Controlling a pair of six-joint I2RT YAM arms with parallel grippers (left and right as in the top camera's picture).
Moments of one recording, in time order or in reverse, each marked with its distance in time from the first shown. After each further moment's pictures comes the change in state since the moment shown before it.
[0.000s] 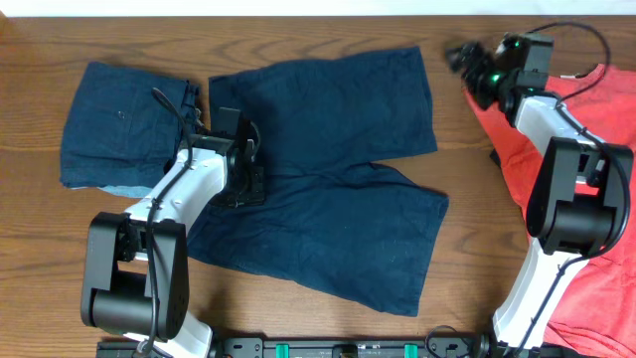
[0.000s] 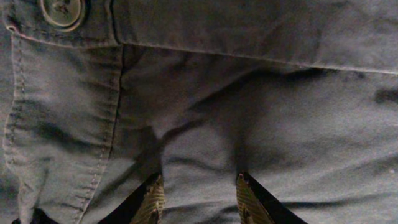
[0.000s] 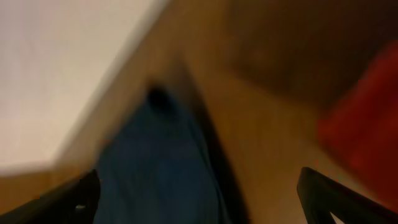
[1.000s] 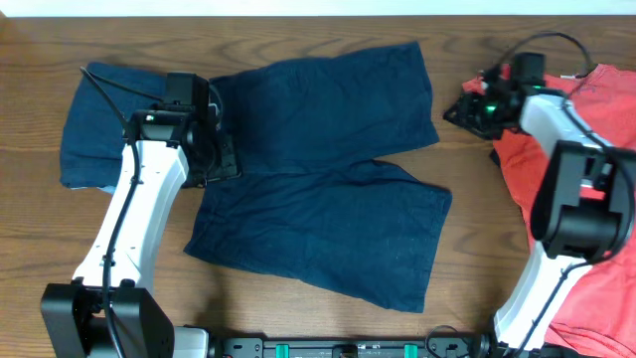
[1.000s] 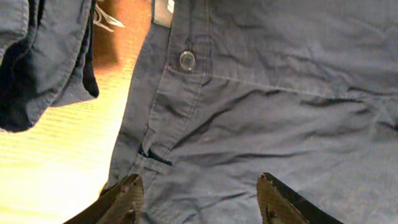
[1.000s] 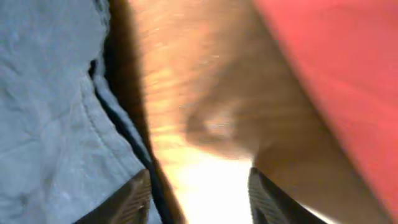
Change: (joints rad) left arm 0.104 -0.181 0.244 -0.291 -0.024 0.001; right arm -0.041 -0.036 0.009 -0.445 0.081 -0.432
